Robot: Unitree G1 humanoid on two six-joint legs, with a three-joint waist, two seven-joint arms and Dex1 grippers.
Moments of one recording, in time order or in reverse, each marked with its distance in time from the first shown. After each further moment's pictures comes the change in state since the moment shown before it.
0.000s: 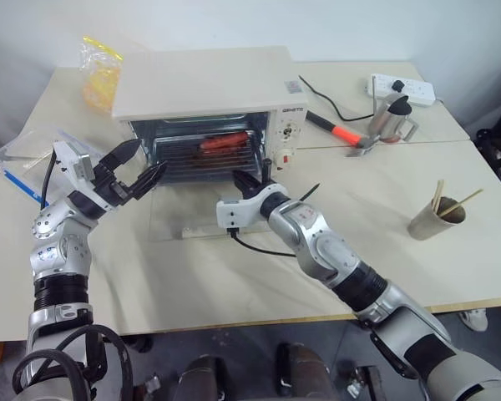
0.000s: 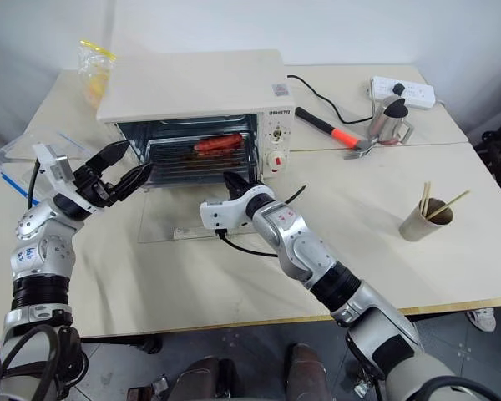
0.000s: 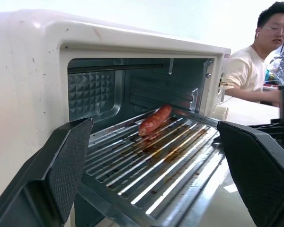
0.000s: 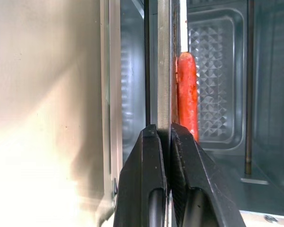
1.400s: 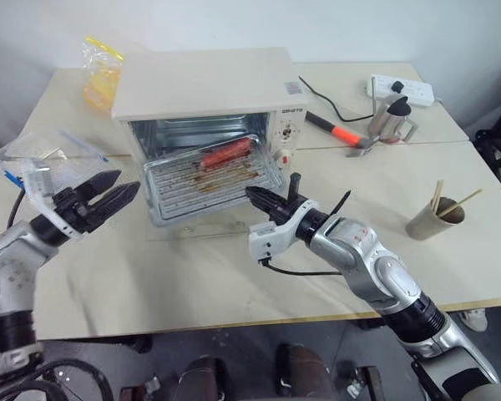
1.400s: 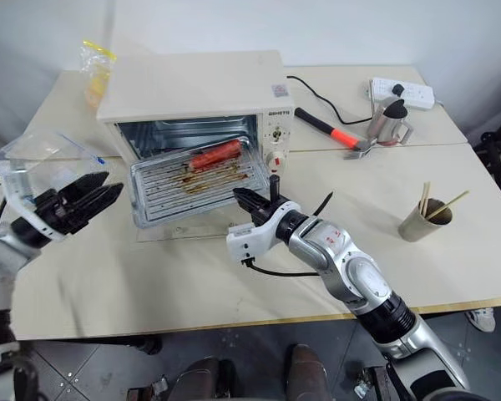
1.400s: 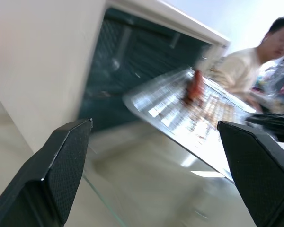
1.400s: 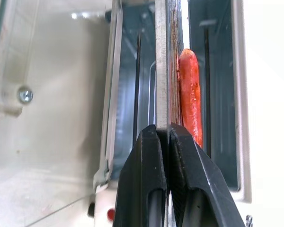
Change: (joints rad) left arm 0.350 0.177 0.201 -0.476 -0.370 0.743 0.168; right arm 0.233 -0.200 -0.190 -0.342 0.090 -0.338 0.121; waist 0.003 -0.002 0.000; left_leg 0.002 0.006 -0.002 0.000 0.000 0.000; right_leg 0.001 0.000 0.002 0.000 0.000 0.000
